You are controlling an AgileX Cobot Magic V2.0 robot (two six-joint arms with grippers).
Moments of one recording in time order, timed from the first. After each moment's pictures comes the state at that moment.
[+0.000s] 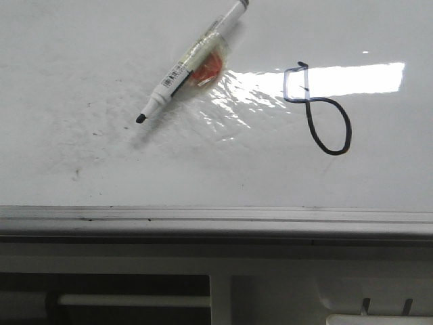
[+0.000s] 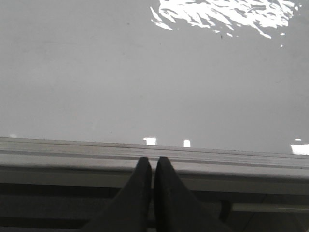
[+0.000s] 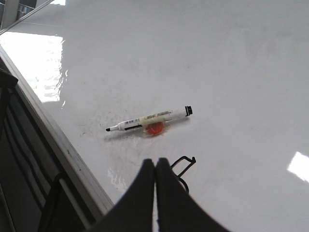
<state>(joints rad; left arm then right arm) -0.16 0.00 -0.01 -0.05 0.34 -0.09 0.39 -0.01 -0.30 0.83 0.46 -1.14</state>
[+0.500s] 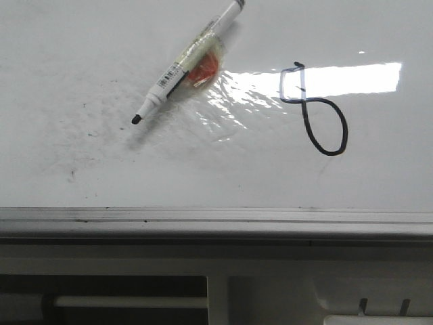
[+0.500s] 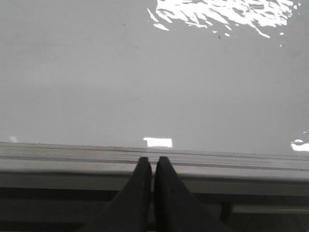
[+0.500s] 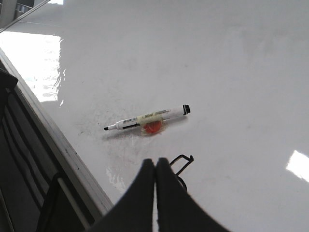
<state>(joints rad) -0.16 0.00 -0.01 -0.05 0.34 -0.09 0.39 -0.01 -0.30 0.83 0.46 -1.14</state>
